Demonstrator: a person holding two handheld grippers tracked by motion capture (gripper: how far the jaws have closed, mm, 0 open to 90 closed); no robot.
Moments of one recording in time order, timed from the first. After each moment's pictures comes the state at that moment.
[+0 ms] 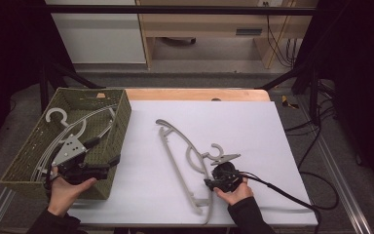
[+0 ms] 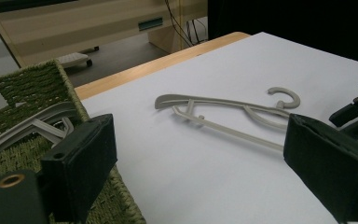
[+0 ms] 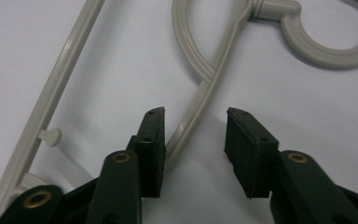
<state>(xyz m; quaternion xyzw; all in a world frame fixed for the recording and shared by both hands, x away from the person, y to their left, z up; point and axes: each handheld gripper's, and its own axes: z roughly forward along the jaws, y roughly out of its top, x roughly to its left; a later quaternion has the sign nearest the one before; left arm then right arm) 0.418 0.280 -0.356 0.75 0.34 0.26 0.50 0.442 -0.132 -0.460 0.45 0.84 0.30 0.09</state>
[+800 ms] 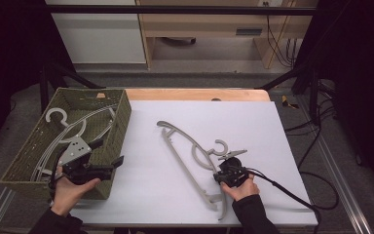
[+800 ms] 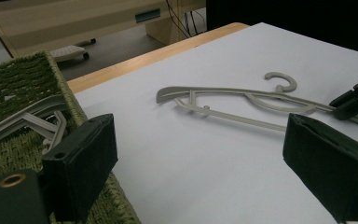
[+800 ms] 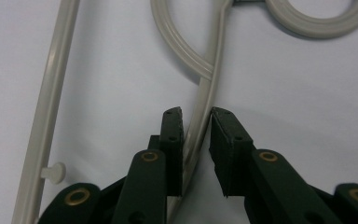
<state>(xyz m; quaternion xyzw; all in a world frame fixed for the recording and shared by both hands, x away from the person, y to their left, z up) 0.421 0.274 -0.363 0.76 0.34 0.26 0.48 0.454 -0.149 -0.461 0.49 0.82 0.27 0.09</state>
